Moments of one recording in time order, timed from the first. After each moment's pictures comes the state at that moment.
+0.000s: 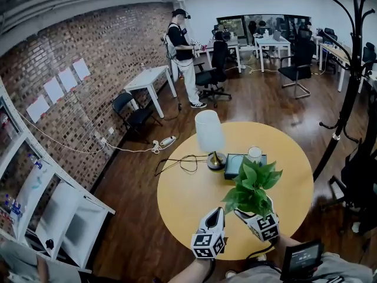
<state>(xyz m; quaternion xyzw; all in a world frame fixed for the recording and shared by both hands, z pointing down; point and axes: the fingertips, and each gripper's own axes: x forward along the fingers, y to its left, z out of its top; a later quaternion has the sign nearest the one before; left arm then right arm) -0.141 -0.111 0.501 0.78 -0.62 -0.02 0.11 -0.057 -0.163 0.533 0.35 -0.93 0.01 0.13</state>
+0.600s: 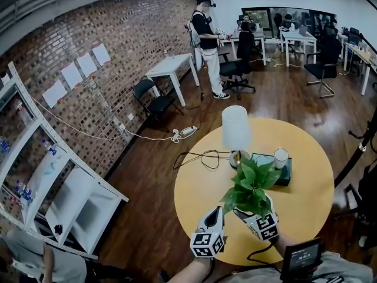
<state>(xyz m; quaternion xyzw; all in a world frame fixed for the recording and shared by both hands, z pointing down) -0.223 -0.131 0.512 0.72 -0.68 -0.01 0.12 -0.149 -0.192 0.546 0.27 -0.95 0.01 0.12</state>
